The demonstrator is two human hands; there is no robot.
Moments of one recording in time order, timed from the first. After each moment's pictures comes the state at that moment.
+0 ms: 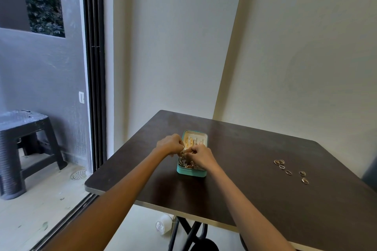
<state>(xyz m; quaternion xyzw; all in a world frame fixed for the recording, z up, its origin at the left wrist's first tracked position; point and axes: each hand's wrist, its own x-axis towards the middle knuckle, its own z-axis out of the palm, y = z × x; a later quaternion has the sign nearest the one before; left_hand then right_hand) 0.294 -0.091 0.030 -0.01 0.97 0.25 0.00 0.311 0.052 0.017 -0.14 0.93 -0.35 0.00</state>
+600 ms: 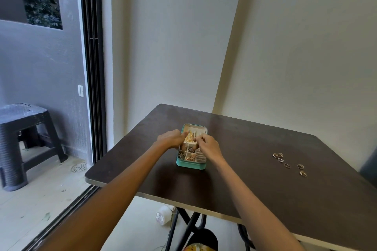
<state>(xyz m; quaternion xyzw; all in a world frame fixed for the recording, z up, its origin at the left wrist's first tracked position) 0.299 -0.082 0.032 -0.04 0.96 0.26 0.03 0.311 0.065 0.021 -0.10 0.90 -0.43 -0.04</state>
